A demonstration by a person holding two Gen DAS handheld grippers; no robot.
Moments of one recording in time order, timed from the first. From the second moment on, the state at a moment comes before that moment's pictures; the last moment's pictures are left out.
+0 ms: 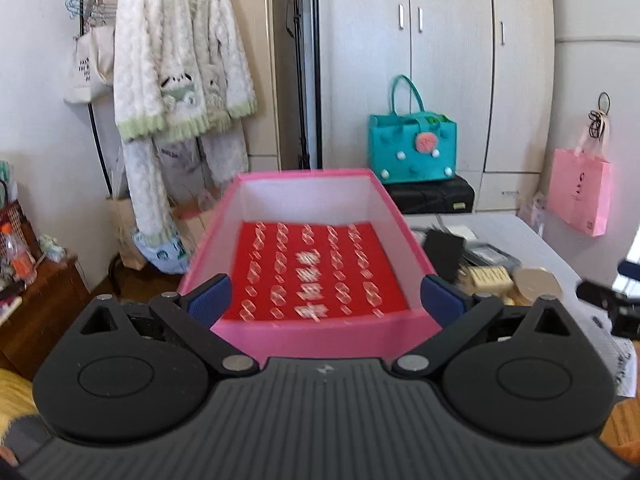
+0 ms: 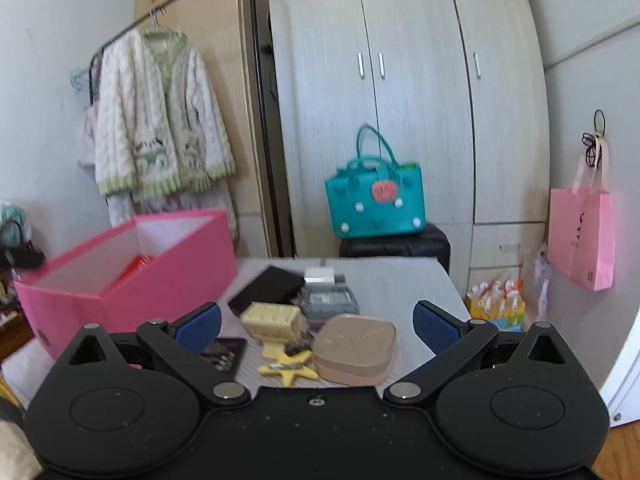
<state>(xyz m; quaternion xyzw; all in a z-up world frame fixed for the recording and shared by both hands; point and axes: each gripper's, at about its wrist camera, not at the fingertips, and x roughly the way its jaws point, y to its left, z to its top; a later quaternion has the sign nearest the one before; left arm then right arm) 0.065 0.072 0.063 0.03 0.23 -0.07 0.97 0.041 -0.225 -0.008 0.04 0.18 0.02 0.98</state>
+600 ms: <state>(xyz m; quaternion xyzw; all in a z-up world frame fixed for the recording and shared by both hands) 0.197 0.126 0.058 0.13 0.35 -0.03 0.93 0.123 -0.241 -0.056 0.08 0.29 -0.01 0.95</state>
